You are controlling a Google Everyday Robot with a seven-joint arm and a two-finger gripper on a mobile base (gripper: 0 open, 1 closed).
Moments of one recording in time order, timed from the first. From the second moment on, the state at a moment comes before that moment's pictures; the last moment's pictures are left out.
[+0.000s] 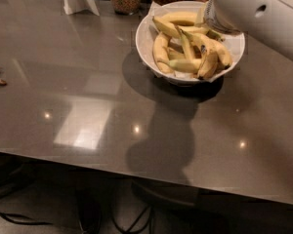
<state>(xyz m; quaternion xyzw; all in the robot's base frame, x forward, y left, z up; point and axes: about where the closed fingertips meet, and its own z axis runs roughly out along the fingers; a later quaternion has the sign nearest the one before) 0.658 -0.179 0.977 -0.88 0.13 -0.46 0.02</state>
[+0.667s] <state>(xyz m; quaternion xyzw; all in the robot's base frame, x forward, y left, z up) 0.647 -0.176 0.953 -0.89 0.14 -0.43 0.02</state>
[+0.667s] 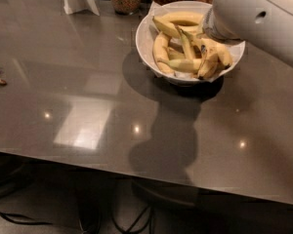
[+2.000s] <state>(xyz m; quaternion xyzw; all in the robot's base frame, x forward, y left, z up) 0.639 -0.165 0.924 -0.91 0.15 -0.39 0.04</state>
